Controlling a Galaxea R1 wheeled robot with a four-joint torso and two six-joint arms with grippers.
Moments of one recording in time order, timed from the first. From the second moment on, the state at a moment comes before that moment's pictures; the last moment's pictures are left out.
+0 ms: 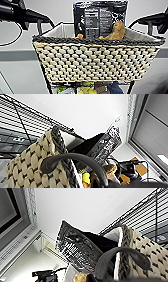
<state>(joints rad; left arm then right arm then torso) -0.76 1.85 -1.00 -0.89 0.67 -0.60 0.68 1.89 -0.87 0.51 -0.39 1.00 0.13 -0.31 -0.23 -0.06</state>
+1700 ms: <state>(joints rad) -0.80 2.18 -1.50 -0.87 0.81 -0.60 0.67 2.16 -1.28 0.52 -0.45 0.97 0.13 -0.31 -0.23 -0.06</state>
